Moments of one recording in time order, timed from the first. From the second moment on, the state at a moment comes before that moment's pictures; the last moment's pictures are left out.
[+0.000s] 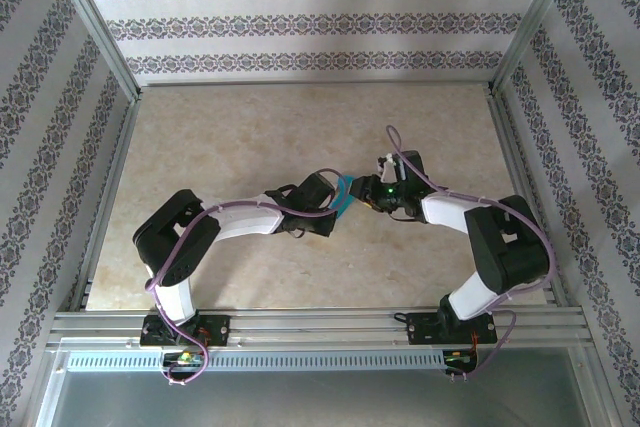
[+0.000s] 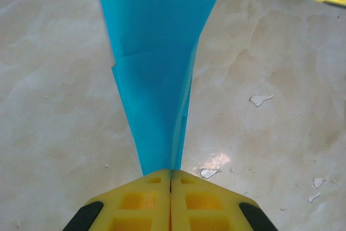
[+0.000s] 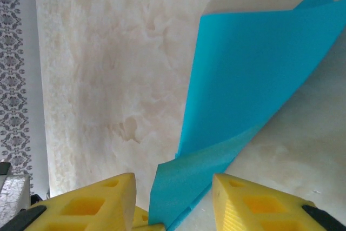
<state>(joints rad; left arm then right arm) -0.81 1.81 1.02 -0.21 0.10 -0.47 0.31 1.60 0.68 0.13 -0.60 0.78</state>
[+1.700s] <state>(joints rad) -0.78 1.86 0.97 -0.04 0.26 -0.56 0.33 1.66 0.71 0.13 -0.65 0.81</state>
